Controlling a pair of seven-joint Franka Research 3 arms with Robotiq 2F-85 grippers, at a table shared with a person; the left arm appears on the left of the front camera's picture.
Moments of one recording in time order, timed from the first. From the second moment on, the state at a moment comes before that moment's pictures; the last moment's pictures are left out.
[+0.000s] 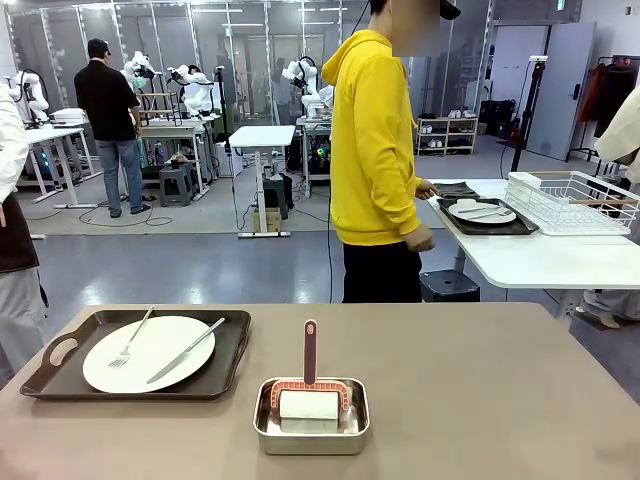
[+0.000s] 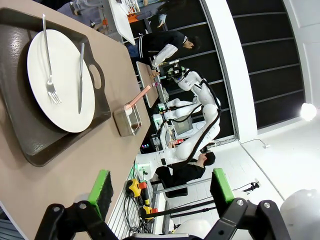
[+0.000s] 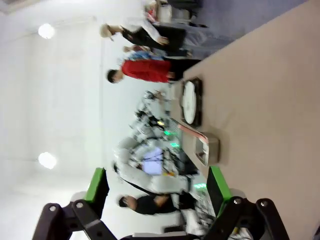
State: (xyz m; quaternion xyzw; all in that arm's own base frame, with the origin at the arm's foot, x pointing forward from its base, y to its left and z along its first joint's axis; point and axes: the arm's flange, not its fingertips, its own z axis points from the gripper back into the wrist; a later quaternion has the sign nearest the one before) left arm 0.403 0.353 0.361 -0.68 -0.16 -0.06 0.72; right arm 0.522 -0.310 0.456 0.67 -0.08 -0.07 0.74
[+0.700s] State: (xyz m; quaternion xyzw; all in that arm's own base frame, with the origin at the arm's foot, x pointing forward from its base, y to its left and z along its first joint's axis) left arm 0.402 0.354 0.361 -0.68 -0.16 -0.06 0.72; right arm 0.553 0.074 0.517 0.33 -0.06 0.22 0.92
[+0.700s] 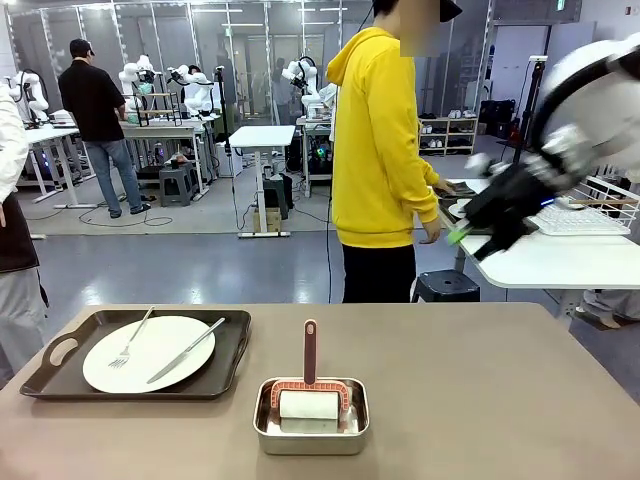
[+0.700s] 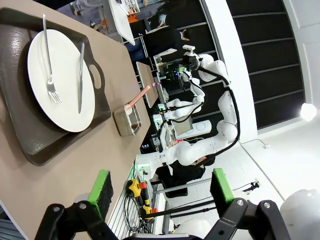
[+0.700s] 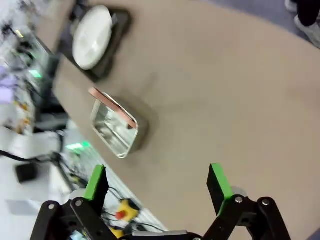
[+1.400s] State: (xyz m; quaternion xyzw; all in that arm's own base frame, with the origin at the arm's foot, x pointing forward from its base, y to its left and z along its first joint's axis) left arm 0.403 0.354 0.361 -0.68 -0.16 -0.06 0.72; right arm 0.478 0.213 0.436 0.19 0.00 0.39 0.90
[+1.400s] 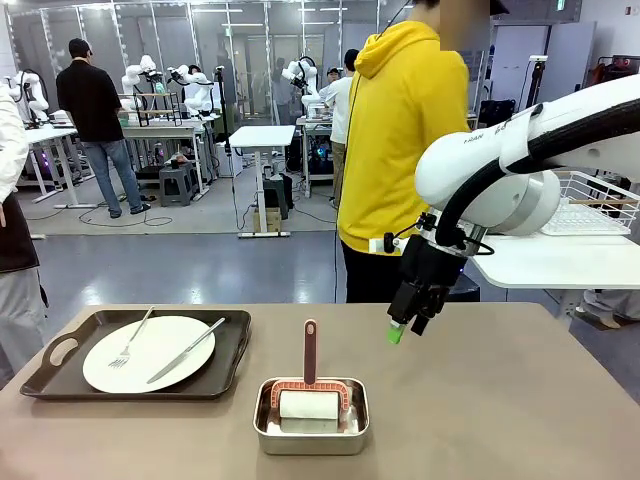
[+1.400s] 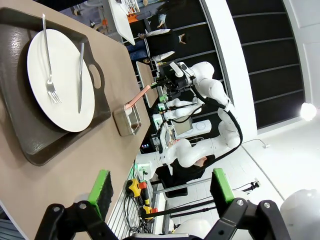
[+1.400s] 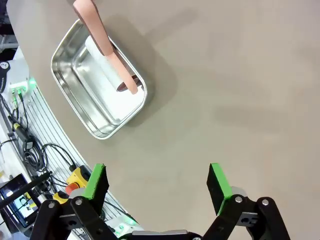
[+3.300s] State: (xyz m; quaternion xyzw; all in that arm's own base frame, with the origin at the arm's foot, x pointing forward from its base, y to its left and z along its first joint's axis) left arm 0.403 0.353 0.361 -0.68 -0.16 -0.06 0.72; right arm 0.515 0.420 0.419 0.08 0.09 0.70 0.71
